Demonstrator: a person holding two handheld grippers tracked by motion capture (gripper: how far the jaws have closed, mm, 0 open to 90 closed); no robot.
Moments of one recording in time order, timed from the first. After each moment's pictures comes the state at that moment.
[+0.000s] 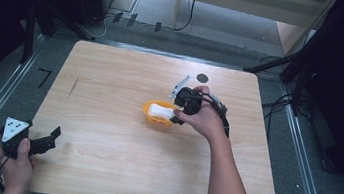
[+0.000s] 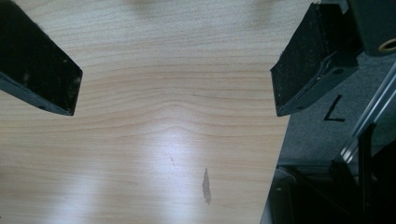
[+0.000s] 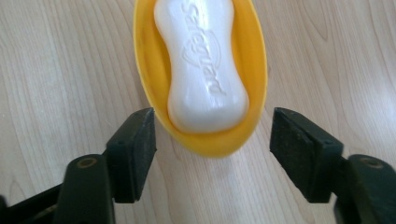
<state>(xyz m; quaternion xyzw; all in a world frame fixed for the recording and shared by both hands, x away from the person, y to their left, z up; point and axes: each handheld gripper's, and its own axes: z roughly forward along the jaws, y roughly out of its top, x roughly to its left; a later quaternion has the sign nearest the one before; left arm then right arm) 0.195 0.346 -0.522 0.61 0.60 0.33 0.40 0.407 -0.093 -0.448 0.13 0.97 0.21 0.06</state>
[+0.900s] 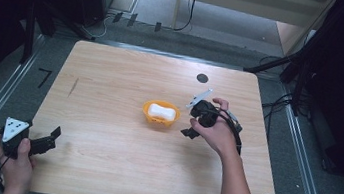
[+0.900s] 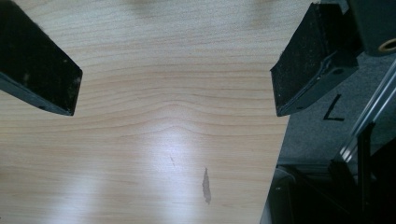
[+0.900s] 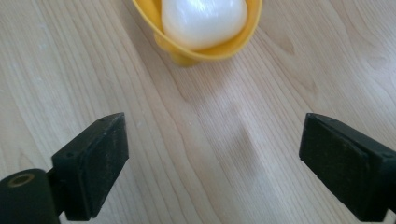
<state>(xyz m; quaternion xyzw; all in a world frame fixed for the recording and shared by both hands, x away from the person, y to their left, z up) 0.195 0.346 -0.521 0.61 0.60 0.33 0.40 0.380 -0.145 -0.469 0.22 0.95 0.23 0.06</state>
